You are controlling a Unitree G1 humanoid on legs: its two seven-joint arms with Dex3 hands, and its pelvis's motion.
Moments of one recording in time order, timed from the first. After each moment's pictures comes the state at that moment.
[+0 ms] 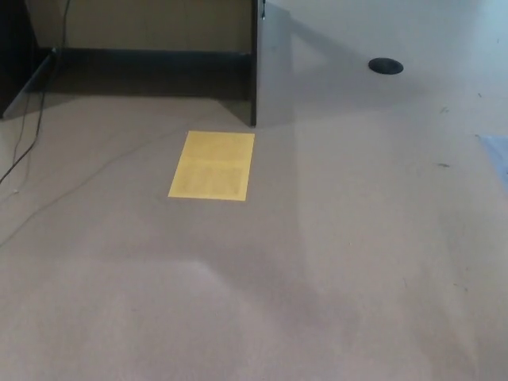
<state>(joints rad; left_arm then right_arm) -0.01 0.59 -0.08 0.98 0.30 -0.37 0.17 -0.31 -0.46 0.18 1.14 -0.29 -0.15 0.05</state>
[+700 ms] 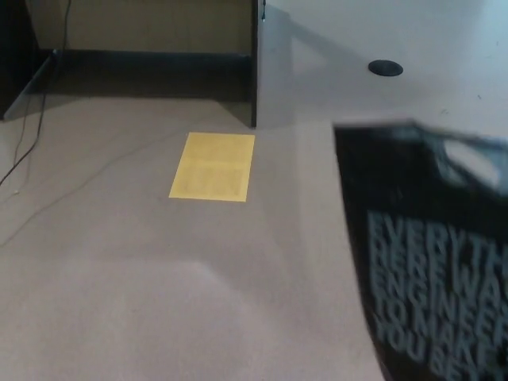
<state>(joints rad) 0.13 0.61 -0.08 0.77 0.37 -0.62 0.40 -0.25 -0.48 0.22 1.21 -0.31 -0.25 0.05</state>
